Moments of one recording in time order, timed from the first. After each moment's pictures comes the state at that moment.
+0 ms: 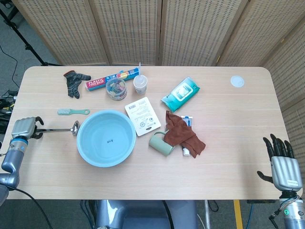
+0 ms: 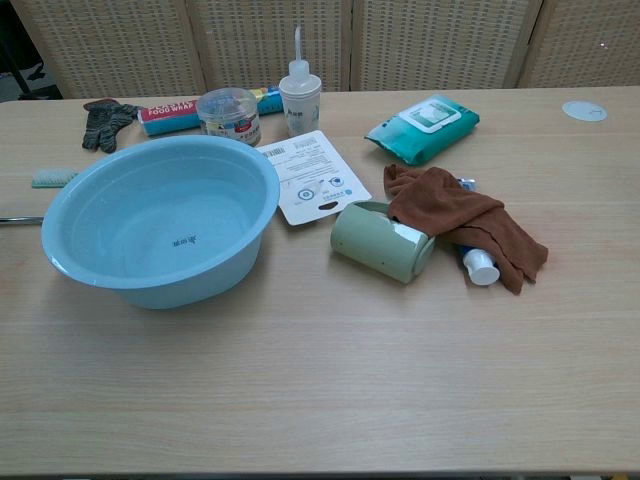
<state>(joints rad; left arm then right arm) -0.59 -1.68 -0.09 -0.36 1.33 0.57 -0.44 0.08 -1.14 0.09 -1.68 -1.36 1.43 -0.24</state>
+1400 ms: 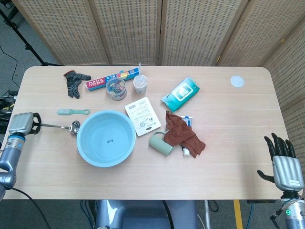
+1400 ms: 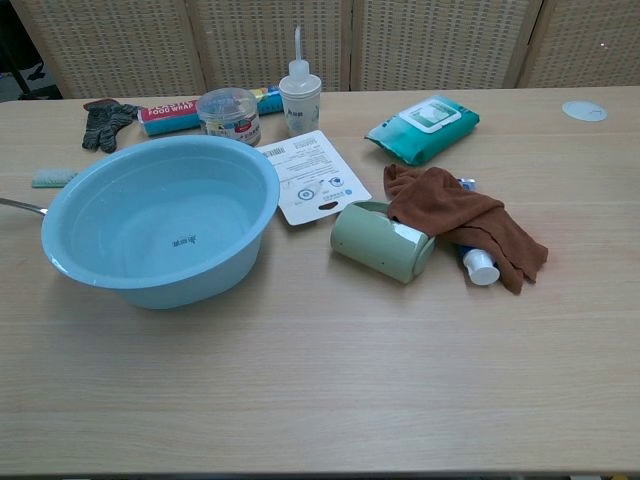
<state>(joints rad) -0.58 -1.63 -0.10 -0.40 1.37 0.67 -0.46 0.08 -1.12 0.09 -1.70 -1.38 1.44 -0.20</state>
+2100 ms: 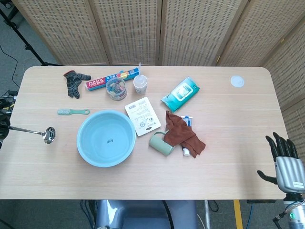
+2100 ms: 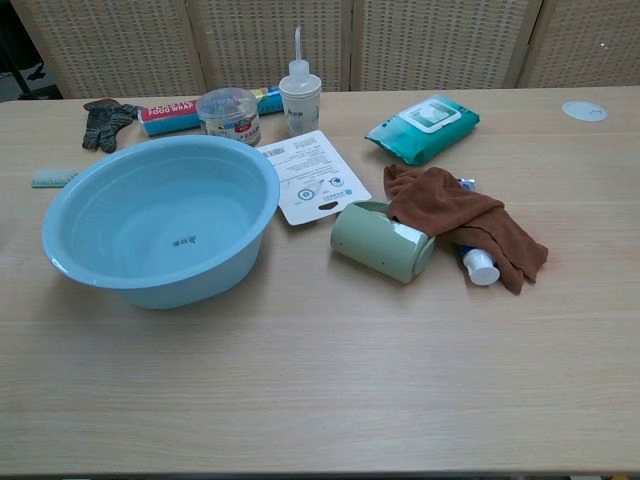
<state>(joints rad) -0.40 -1.25 -0.08 -0.84 1.37 0.93 -0.35 0.07 -1.07 0.09 -1.75 -1.41 1.47 -0.14</state>
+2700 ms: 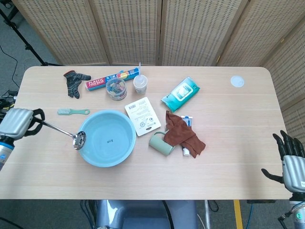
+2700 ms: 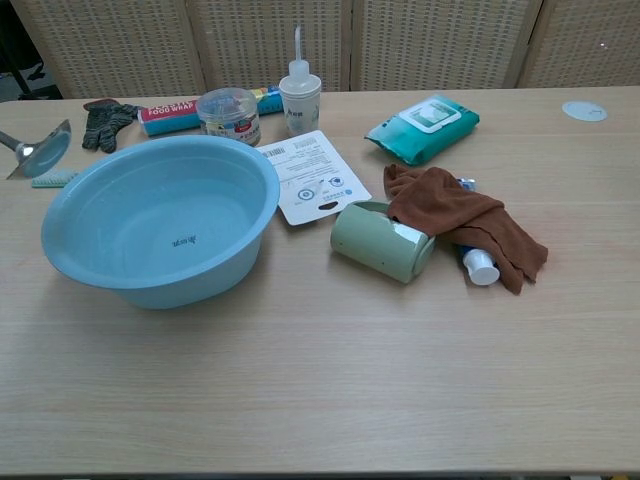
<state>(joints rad) -0.49 -1.03 -0.15 -1.45 1.39 1.00 -0.09 0.06 -1.03 0.10 -1.77 -1.40 1.48 -0.06</state>
